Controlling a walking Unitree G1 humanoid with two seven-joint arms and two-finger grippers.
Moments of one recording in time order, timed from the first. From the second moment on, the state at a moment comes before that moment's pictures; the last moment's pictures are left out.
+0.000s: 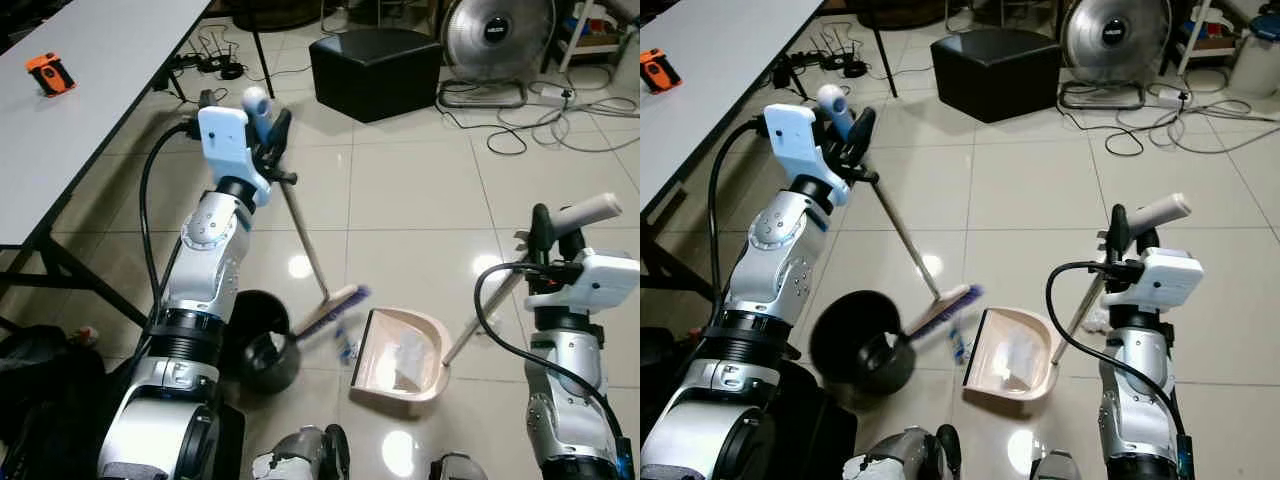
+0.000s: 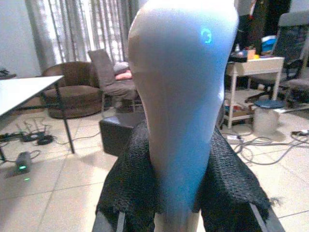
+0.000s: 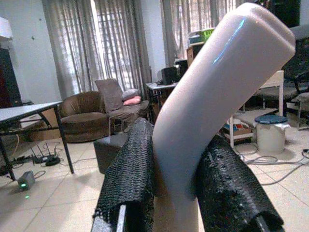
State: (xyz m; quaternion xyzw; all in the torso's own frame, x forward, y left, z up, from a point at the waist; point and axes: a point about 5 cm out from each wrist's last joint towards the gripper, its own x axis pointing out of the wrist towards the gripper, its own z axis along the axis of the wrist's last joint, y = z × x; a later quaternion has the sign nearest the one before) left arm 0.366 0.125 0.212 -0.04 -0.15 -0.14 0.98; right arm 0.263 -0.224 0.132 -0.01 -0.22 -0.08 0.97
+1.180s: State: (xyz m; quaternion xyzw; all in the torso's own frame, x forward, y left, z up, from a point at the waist) left arm 0.316 0.151 0.115 0.03 -0.02 -0.18 0.98; right arm 0.226 -0.225 0.178 0.09 -0.25 -0.06 0.96
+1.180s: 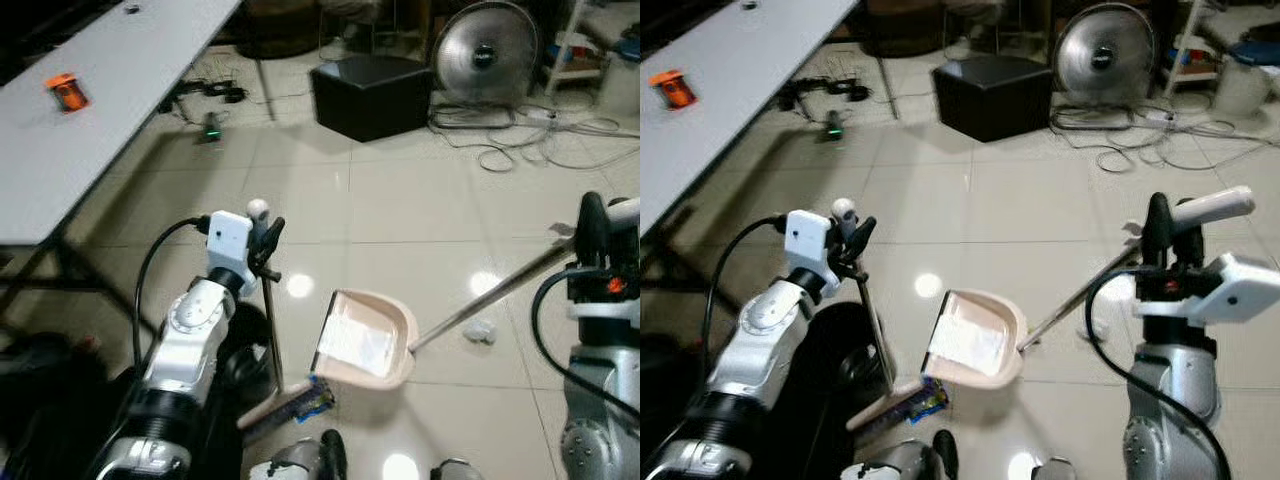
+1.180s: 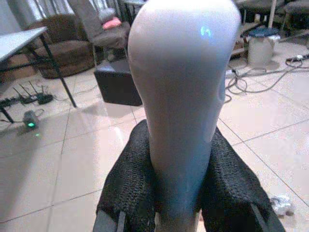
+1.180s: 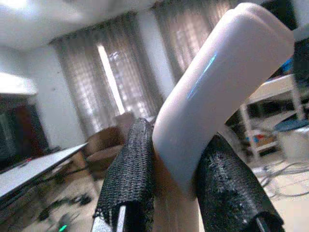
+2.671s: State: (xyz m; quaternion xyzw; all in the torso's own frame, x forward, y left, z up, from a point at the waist) left arm 0.285 0.175 0.112 0.01 0.03 -0.13 0.99; right arm 0.259 -0.228 0.236 0.14 -0.20 -0.08 0.97
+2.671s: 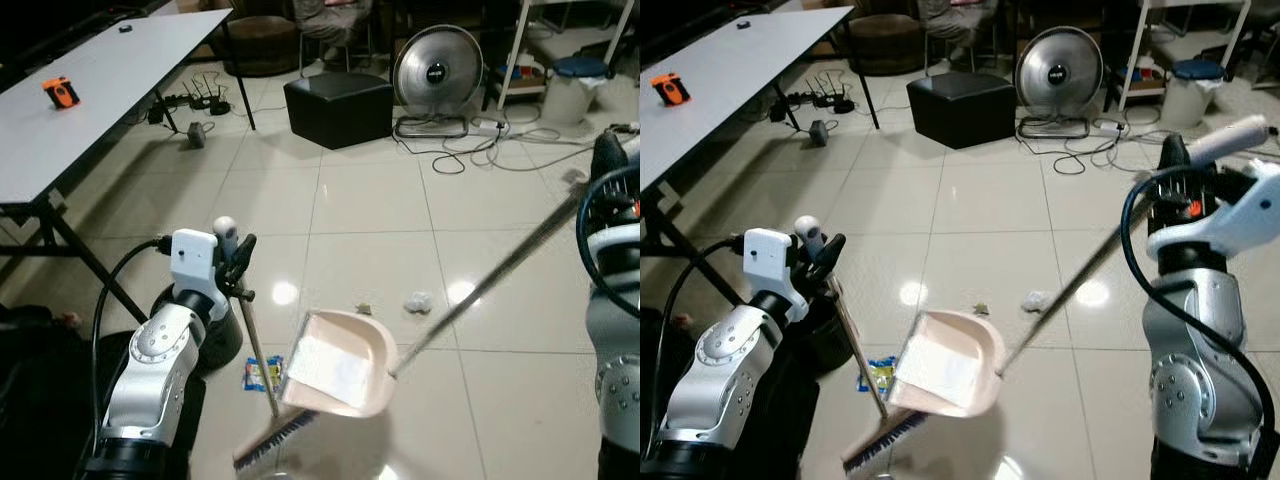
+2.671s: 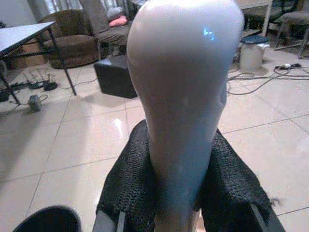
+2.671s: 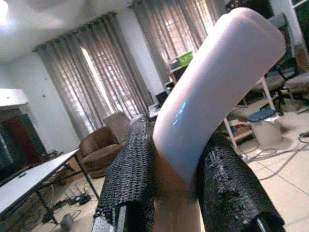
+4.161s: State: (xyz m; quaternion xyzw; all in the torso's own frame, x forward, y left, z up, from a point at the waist) left arm 0.273 0.184 0.111 0.02 0.01 -0.12 0.99; right arm 0.280 -0.224 0.278 0.17 -0.25 -0.06 0.95
